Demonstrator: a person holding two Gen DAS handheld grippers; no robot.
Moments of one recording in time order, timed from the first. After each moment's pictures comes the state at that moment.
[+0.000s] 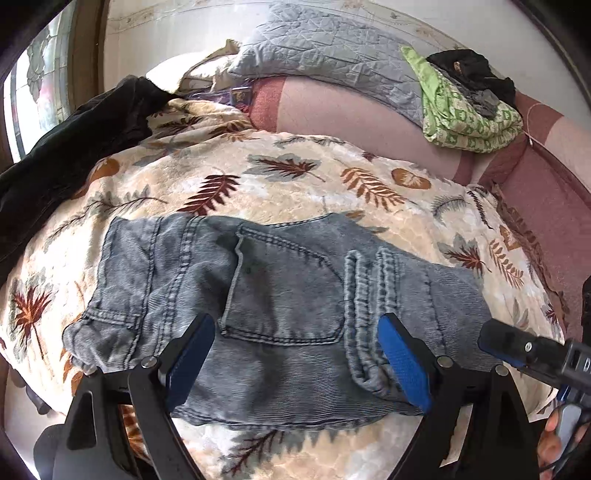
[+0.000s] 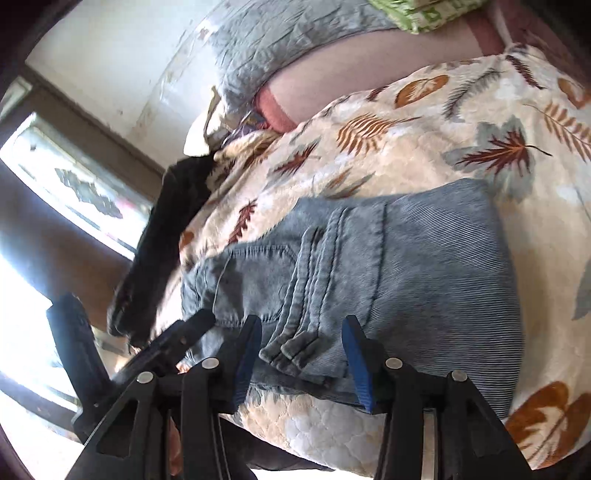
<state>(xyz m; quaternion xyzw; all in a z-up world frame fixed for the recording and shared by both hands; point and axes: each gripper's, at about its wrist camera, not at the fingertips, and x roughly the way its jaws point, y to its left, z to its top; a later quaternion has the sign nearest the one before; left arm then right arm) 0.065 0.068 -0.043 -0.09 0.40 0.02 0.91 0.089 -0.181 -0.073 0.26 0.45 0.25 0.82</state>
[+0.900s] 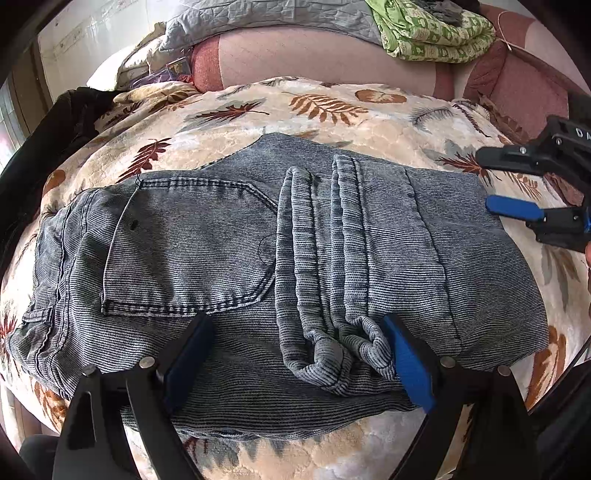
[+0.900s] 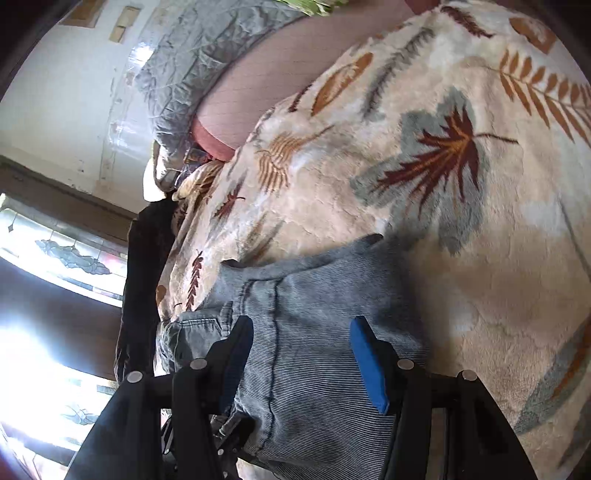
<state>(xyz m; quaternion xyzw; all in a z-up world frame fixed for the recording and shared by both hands) 0.091 0.000 -0.111 0.02 0.47 0.00 0.88 0.186 -0.243 -0.110 0.32 0.49 0.22 0.78</state>
